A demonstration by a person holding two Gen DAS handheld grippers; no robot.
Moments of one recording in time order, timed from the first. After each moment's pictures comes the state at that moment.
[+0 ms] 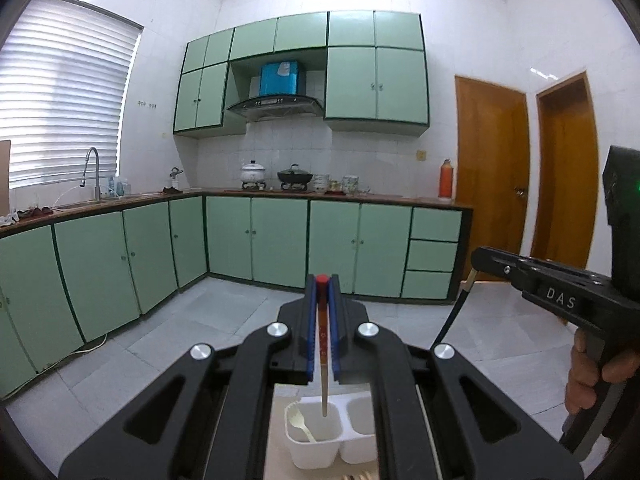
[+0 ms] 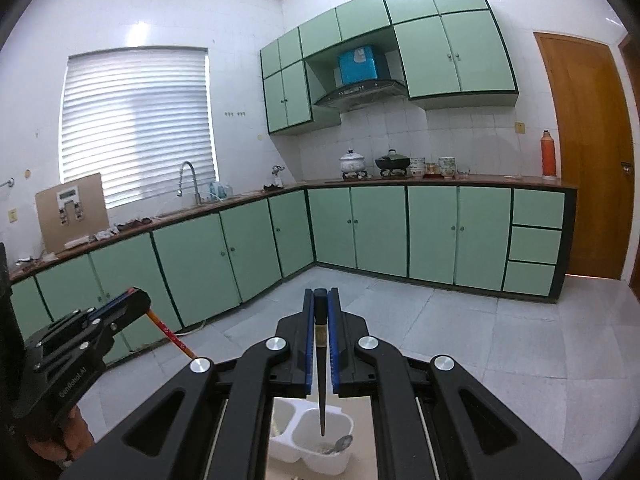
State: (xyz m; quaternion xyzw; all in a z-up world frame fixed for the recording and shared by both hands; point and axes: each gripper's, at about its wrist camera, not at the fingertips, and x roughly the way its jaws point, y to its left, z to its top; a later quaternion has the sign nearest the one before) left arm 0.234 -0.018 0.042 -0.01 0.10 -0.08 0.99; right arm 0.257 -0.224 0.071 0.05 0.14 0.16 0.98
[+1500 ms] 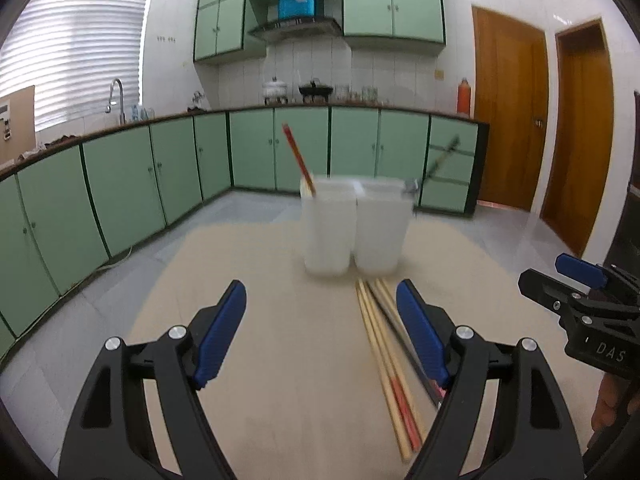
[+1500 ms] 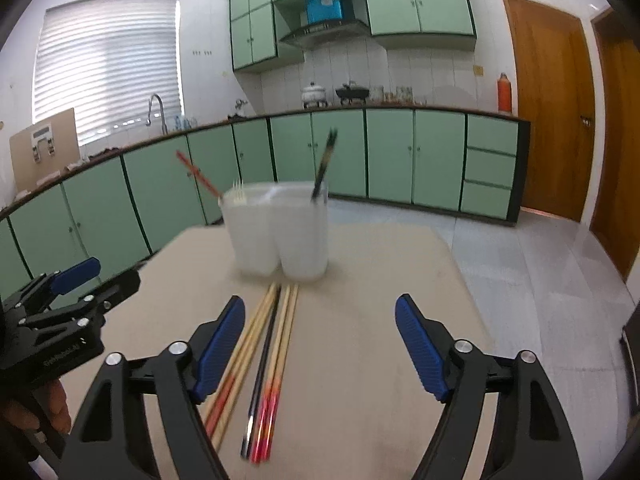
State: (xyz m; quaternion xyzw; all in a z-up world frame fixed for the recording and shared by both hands) left arm 0.089 0.008 -0.144 0.01 0.23 -0.04 0.97; right arm 0.080 -0.218 -0.134 0.03 0.24 0.09 0.97
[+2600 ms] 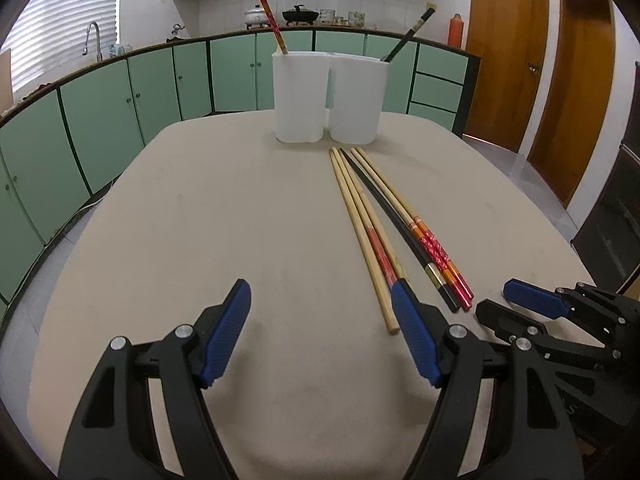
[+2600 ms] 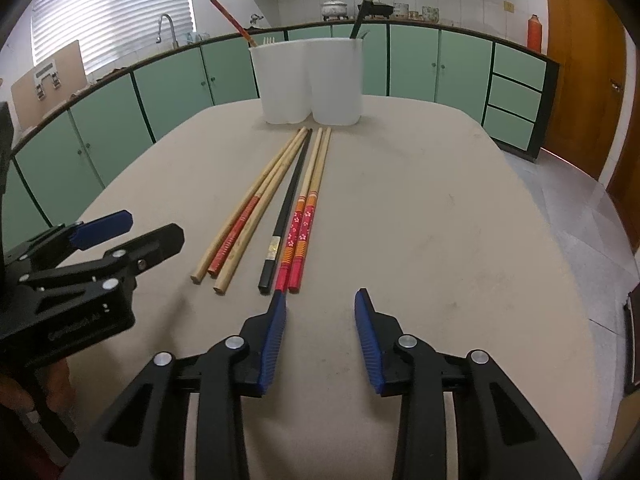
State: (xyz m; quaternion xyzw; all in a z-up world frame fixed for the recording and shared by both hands) left arm 0.061 -0.006 -0.220 0.01 0.36 -0.07 0.93; right arm 0.041 -0.187 -0.221 0.00 0.38 0.12 0.92
